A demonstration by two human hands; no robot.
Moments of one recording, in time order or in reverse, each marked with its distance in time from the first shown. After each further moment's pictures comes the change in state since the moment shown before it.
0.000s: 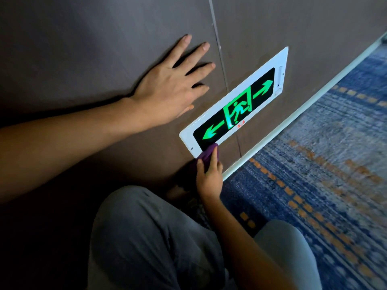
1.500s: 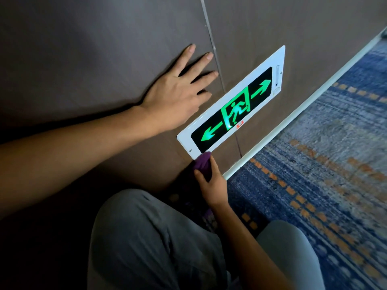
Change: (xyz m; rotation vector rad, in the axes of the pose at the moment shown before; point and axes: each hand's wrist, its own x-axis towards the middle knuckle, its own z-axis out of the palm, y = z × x) left_hand 0.018 0.020 0.009 -0.074 0.016 0.001; right_hand -0.004 0.016 -0.024 0.032 -0.142 -0.092
